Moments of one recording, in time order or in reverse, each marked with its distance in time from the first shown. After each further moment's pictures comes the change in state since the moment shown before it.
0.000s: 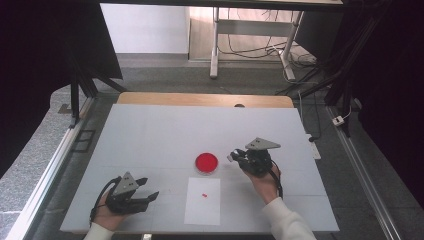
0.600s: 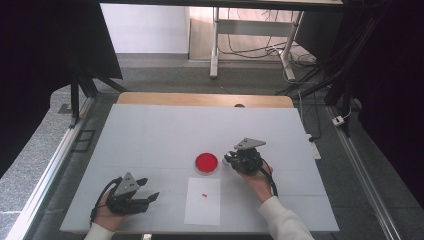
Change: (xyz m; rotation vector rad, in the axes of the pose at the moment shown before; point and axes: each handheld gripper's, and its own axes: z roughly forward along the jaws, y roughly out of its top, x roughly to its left) left arm -0.001 0.000 0.001 0.011 0.005 0.011; right arm 0.005 -0.003 0.031 0.102 0.015 -0.067
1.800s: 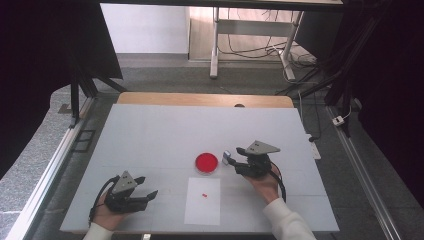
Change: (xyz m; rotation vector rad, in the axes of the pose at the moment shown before) left arm 0.006 0.000 -0.001 -0.011 0.011 -0.044; right arm -0.006 -0.014 -0.028 -0.181 0.028 -0.003
